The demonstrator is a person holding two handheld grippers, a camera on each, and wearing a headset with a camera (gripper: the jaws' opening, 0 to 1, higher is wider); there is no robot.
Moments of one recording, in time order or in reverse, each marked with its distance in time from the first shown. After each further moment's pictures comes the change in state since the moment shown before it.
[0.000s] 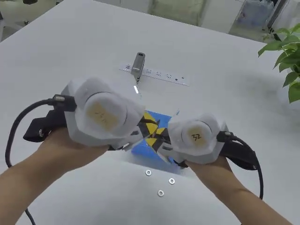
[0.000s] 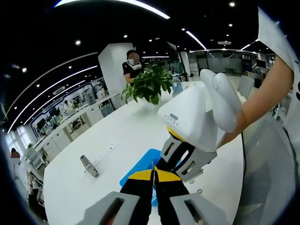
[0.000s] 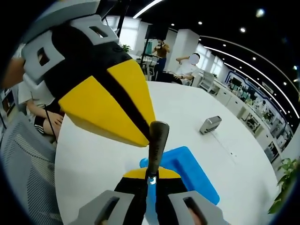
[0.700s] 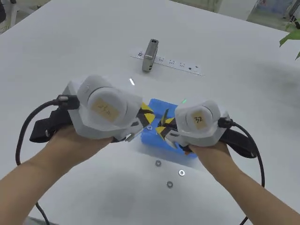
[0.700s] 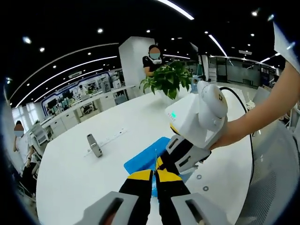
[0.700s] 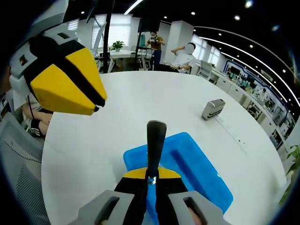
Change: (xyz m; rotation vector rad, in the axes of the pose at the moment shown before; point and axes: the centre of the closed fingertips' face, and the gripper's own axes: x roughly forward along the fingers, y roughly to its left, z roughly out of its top) left arm 0.002 0.018 -0.046 -0.196 0.021 0.104; right arm 0.046 -0.016 -0.036 0.080 0.059 0.019
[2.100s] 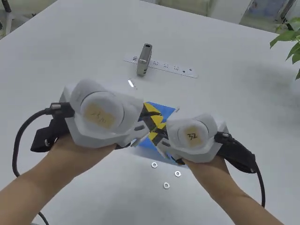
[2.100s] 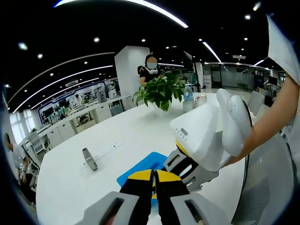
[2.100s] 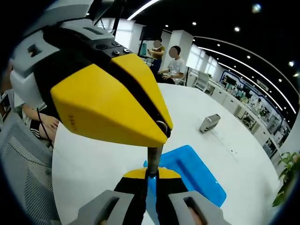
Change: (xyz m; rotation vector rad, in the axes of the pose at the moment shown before) left arm -0.009 -0.032 0.036 0.059 -0.082 -0.047; right arm -0.039 0.034 0.026 -0.053 -0.081 -0.060
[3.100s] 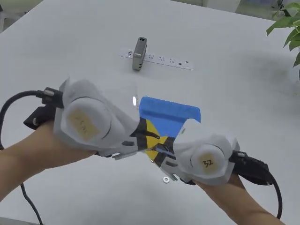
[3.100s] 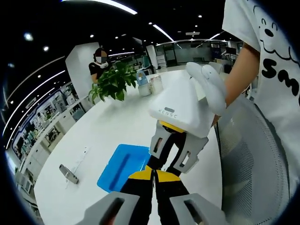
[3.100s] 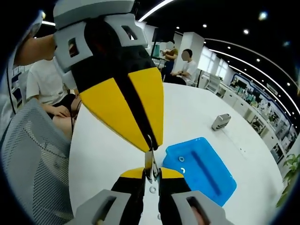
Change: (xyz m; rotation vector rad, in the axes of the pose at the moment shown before) left arm -0.004 -0.043 -0.026 0.272 0.132 -0.338; right arm -0.022 0.033 -0.024 -0.037 -0.005 0.103
